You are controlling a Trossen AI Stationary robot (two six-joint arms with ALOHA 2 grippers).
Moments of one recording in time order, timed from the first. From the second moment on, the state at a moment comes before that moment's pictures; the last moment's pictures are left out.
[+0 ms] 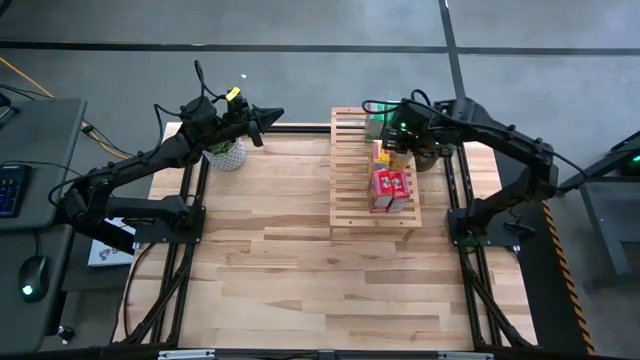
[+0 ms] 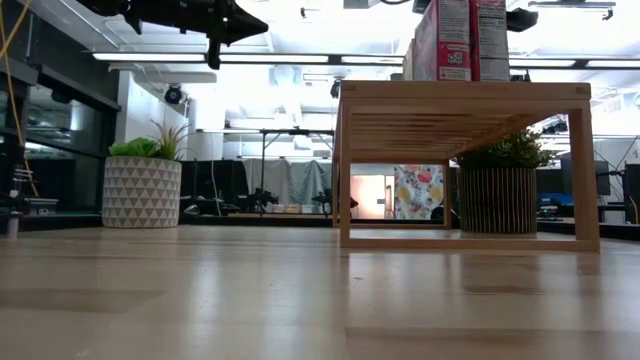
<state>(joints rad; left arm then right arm) 0.63 1.06 0.83 0.29 0.22 -0.50 -0.36 1.43 1.69 -1.48 0.23 1.23</state>
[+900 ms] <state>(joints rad) 0.63 1.06 0.83 0.29 0.22 -0.50 -0.27 1.42 1.69 -1.48 0.20 1.30</state>
